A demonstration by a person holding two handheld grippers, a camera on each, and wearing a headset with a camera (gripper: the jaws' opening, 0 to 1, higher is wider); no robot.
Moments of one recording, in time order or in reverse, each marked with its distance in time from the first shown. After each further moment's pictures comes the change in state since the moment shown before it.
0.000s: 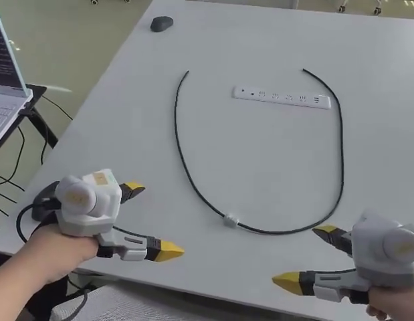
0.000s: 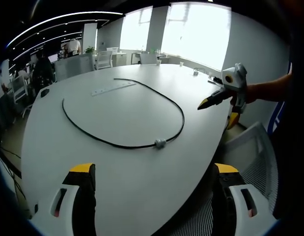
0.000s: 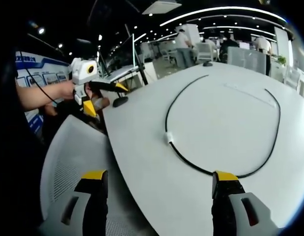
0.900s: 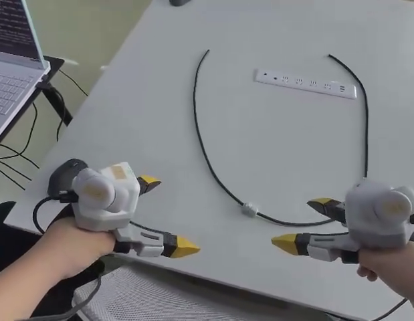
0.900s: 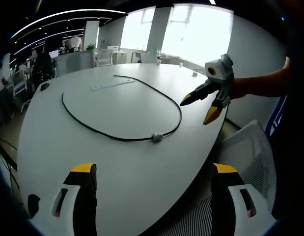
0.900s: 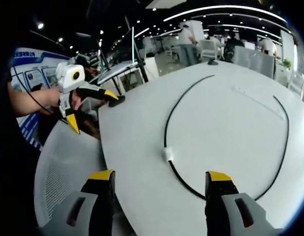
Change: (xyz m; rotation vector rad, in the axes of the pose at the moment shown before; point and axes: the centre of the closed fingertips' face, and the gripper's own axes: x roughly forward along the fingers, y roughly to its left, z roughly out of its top) left arm -0.005 -0.007 -0.019 -0.030 0.000 -0.024; right arm 0.051 -0.004 0.038 -0.043 0.054 0.003
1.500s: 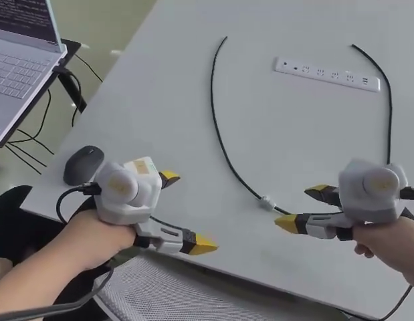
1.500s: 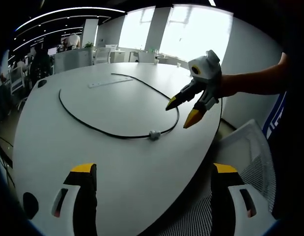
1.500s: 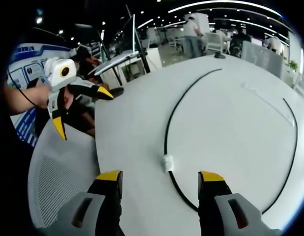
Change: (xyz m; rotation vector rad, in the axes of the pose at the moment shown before) left arm 0.004 0.005 -0.005 -0.017 -0.006 -0.034; right arm 0.039 0.005 0.012 -0.032 0.089 0.016
